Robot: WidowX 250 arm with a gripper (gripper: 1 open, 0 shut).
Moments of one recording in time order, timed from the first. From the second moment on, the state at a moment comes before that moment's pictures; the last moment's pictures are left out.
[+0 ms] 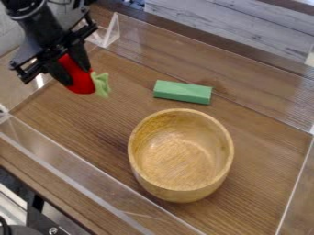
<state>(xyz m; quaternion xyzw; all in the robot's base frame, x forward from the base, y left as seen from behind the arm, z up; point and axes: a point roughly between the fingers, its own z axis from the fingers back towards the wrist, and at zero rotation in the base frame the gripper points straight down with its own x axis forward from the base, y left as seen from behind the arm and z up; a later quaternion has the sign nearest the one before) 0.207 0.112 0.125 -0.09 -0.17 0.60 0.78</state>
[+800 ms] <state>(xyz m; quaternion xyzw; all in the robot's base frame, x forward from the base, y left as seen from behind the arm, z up) 0.186 0.124 0.104 -0.05 -0.20 0.56 0.80</state>
